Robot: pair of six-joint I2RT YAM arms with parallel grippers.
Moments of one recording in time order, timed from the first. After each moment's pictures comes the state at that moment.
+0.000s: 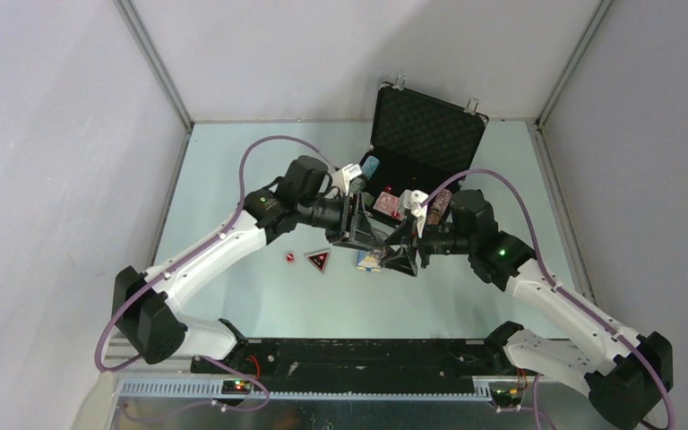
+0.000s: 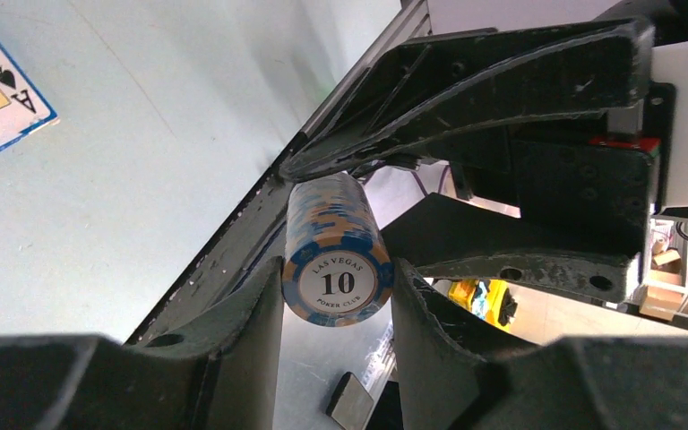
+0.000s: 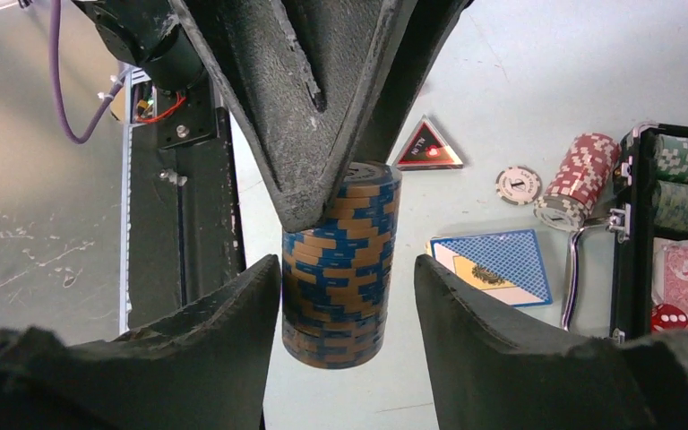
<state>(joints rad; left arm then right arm) -0.71 1.35 1.19 -0.52 0.70 -0.74 0.62 0.98 0.78 -0.22 -0.75 -0.13</state>
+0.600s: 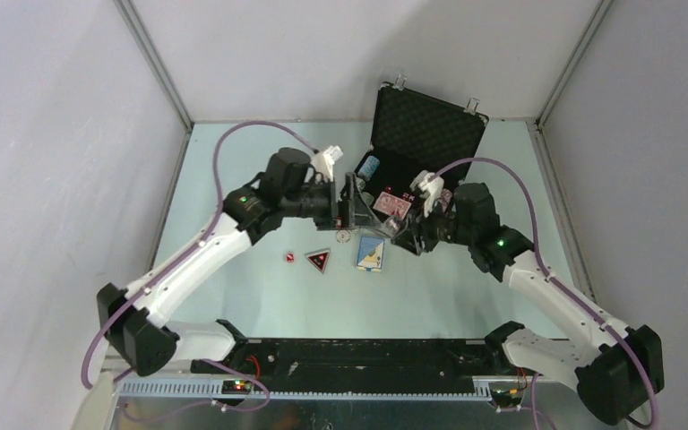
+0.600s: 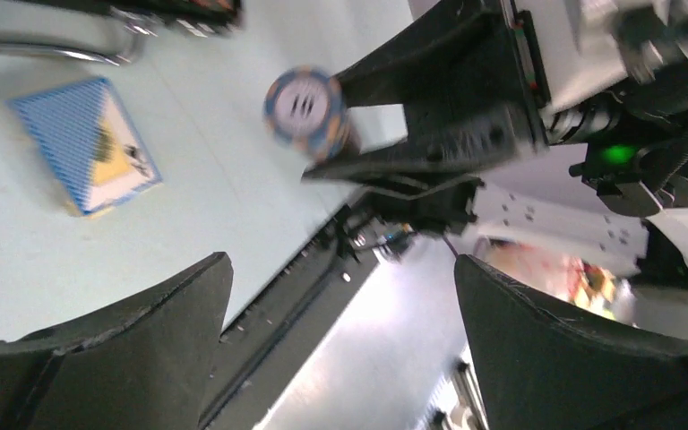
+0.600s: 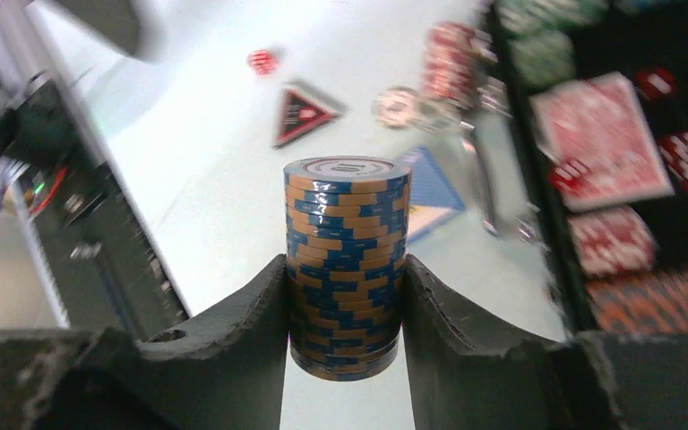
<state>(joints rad) -0.68 1.30 1.24 -0.53 0.55 -0.71 0.54 1.02 0.78 -0.23 -0.57 0.00</state>
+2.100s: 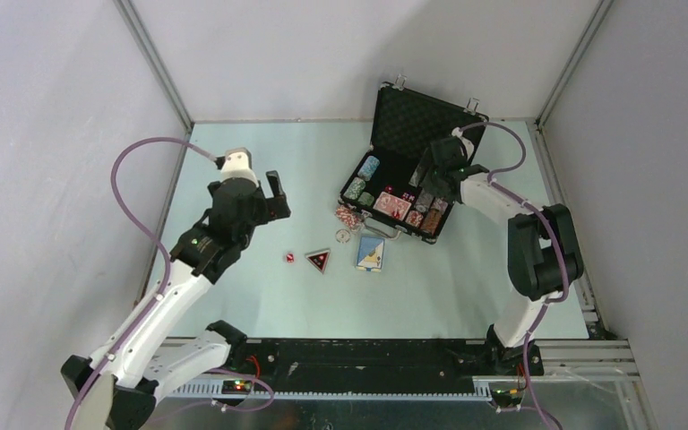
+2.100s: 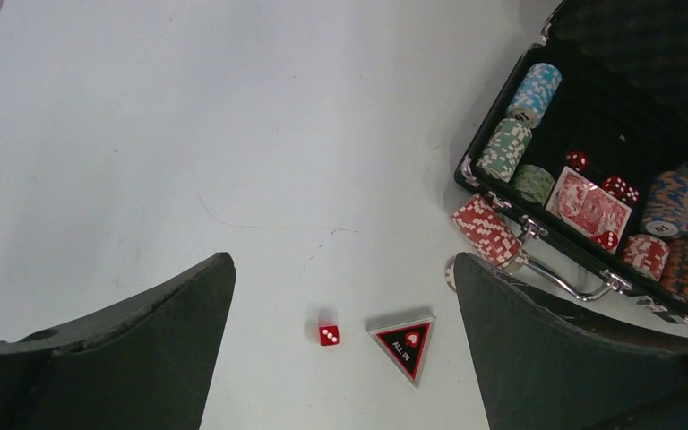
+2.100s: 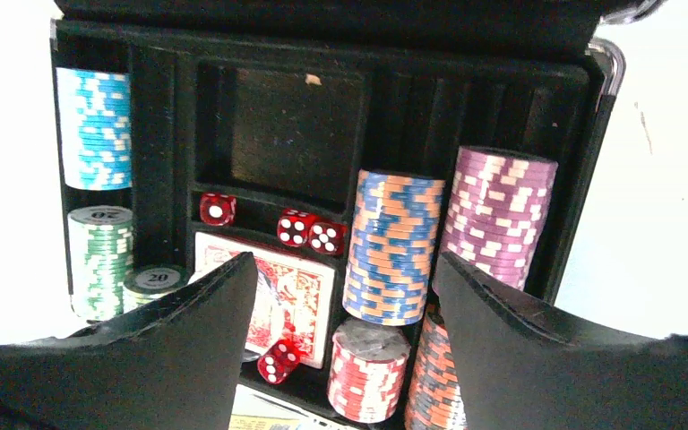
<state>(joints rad) -0.50 0.91 0.96 -0.51 -0.47 -0.41 0.31 1.77 1.21 -0.30 0.16 0.73</state>
